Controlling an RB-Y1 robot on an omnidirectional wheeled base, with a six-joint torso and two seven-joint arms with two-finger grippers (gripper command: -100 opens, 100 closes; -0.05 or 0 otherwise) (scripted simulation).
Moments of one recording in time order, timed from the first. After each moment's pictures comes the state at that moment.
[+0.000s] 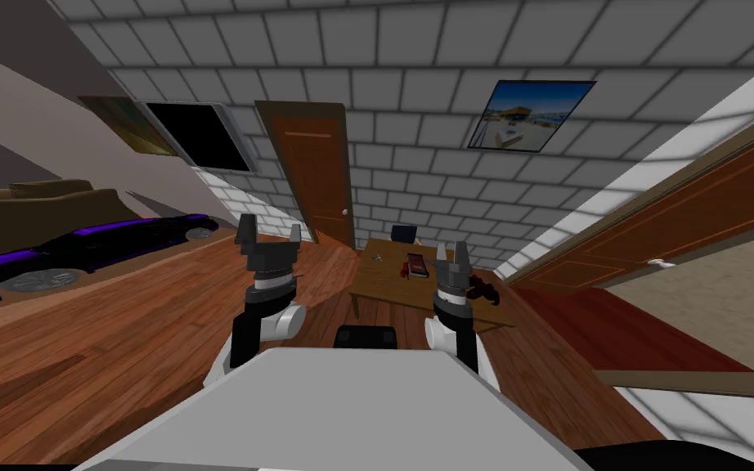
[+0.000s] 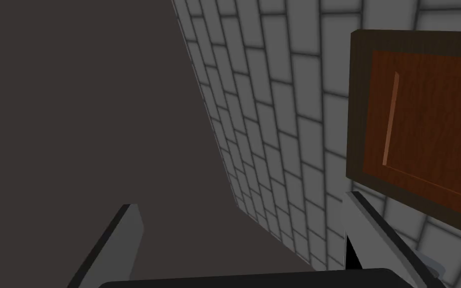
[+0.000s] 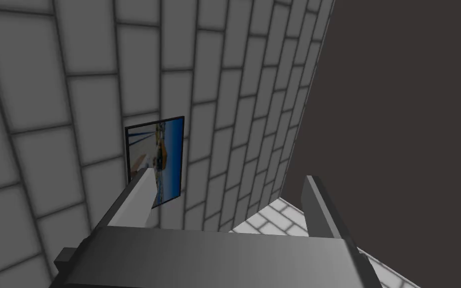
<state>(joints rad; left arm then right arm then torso) 0.45 0.02 -0.03 -2.35 0.04 -0.57 0.03 0.54 0.01 0.04 -2.30 0.12 -0.61 -0.01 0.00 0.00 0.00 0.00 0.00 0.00</state>
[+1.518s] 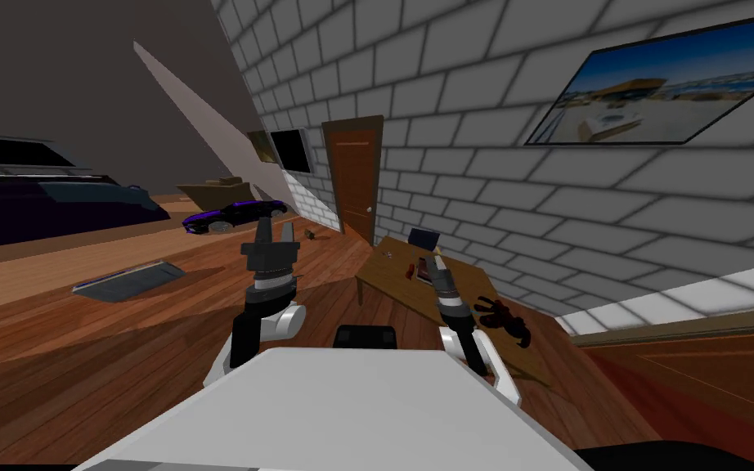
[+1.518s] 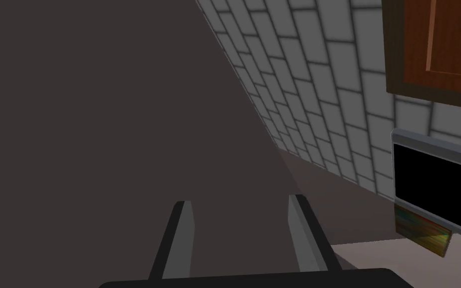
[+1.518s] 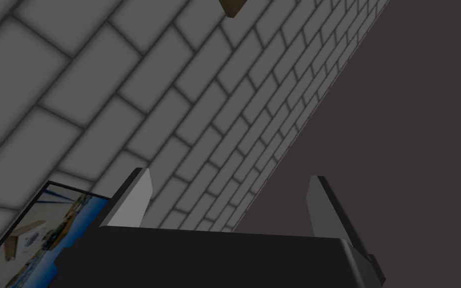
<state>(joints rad) 0.45 0.02 -0.03 -2.35 0.04 -0.57 0.03 0.53 -0.18 -0.08 -2.11 0.33 -0.60 0.39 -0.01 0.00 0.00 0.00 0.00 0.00</state>
